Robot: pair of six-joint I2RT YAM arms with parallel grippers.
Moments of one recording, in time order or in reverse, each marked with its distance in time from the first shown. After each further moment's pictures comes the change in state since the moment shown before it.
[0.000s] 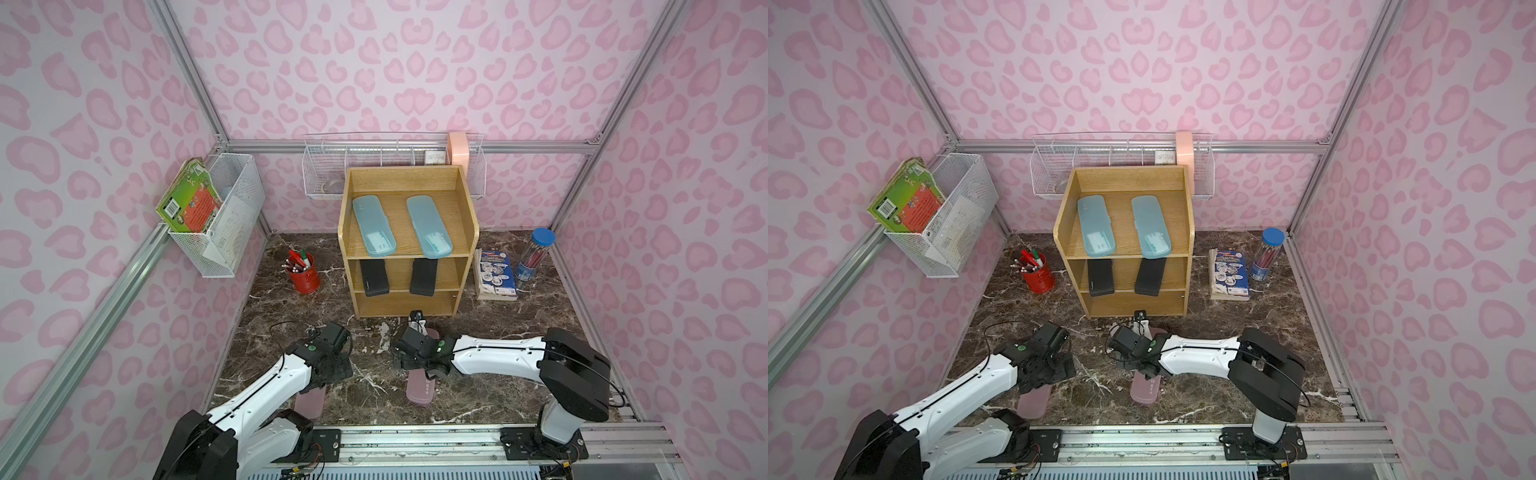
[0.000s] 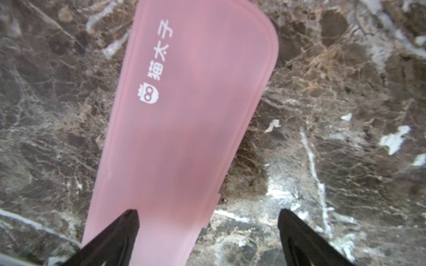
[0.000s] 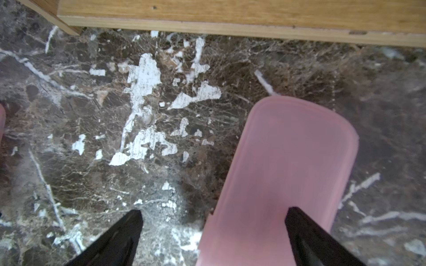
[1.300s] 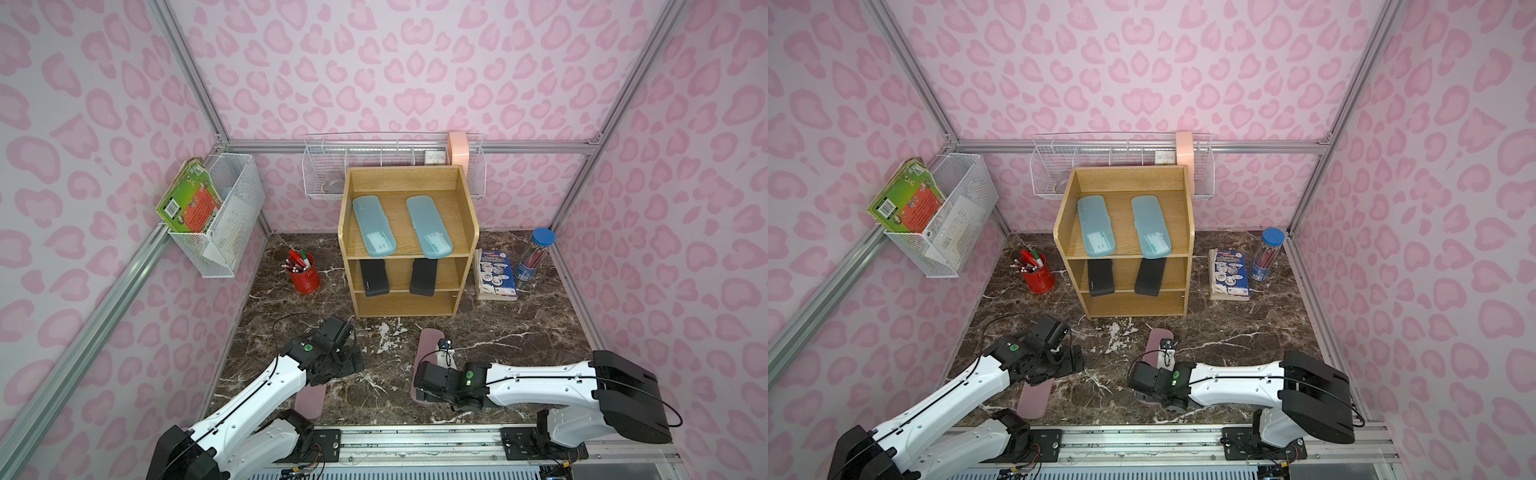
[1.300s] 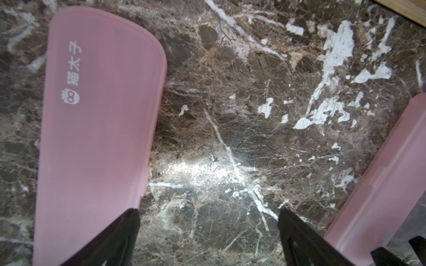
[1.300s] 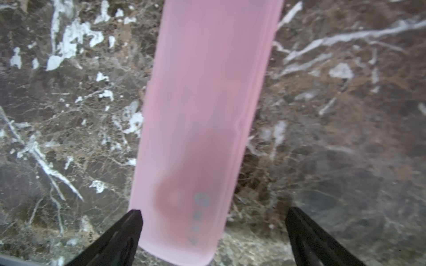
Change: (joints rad) left arm -0.074 -0.105 0.108 -0.040 0.122 0.018; right arm 0.179 -0.235 -0.206 -0.158 -0.021 0.340
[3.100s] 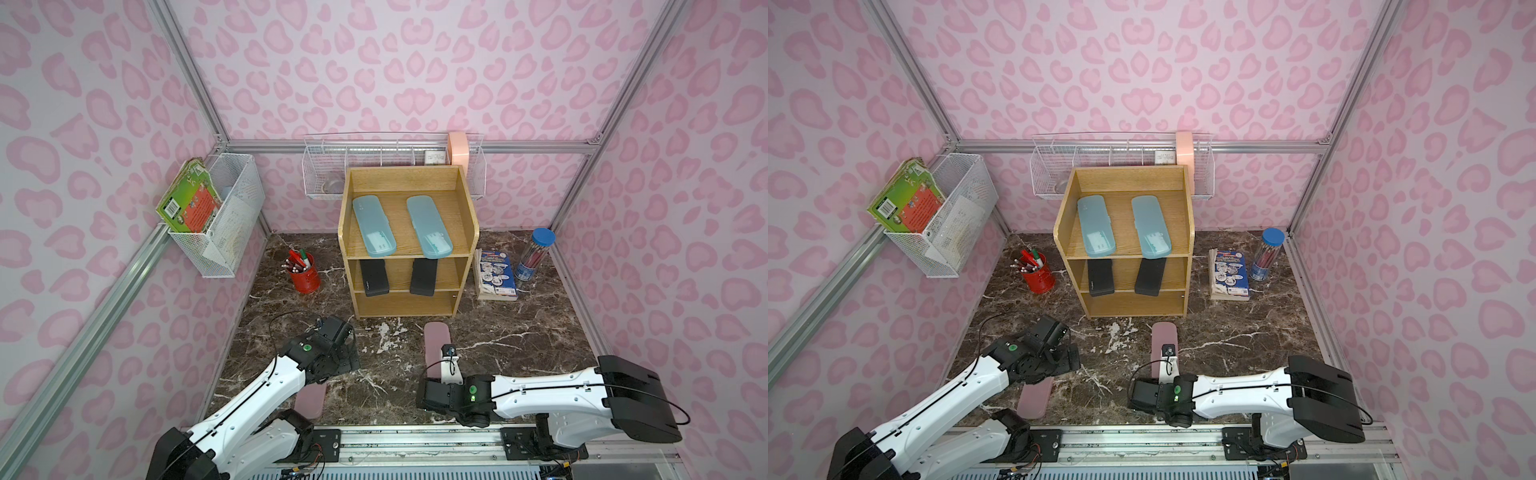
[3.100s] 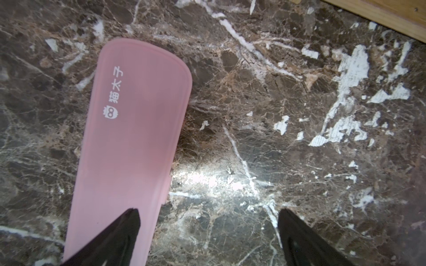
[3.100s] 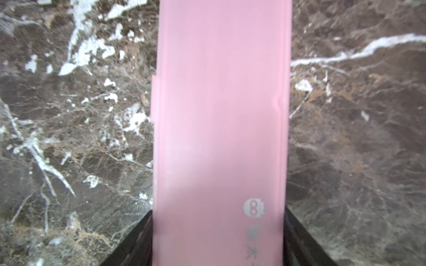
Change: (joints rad) left arm 0.005 -0.006 0.005 -0.014 -0.092 -0.002; right arm 0.113 -0.090 -0.062 -0.046 0.199 0.039
